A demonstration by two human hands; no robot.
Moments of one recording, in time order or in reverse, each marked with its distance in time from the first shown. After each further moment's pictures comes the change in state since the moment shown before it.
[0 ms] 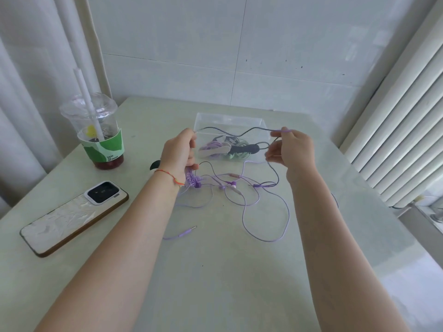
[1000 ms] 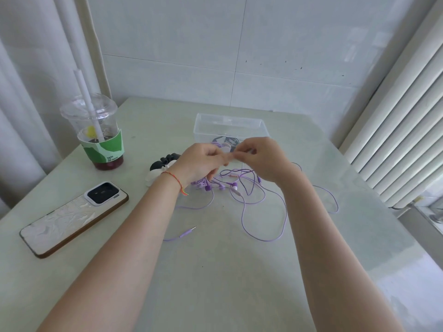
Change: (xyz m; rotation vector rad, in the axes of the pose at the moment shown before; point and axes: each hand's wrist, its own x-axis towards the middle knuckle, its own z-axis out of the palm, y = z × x) left_hand -0.011 -0.008 0.010 0.498 -0.427 0.290; right_hand -0.018 0.004 0.023 -0.766 -0.449 -0.431
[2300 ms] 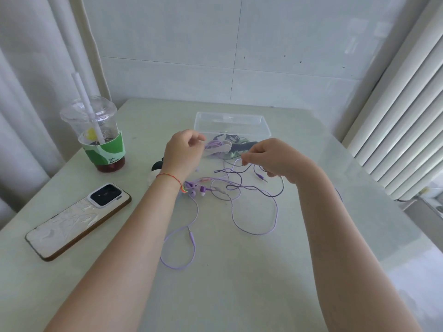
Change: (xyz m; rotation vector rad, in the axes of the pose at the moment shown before) left_hand 0.008 -0.014 -0.015 0.110 0.423 0.023; right_hand -0.012 0.002 -0.020 0.085 -0.192 0.218
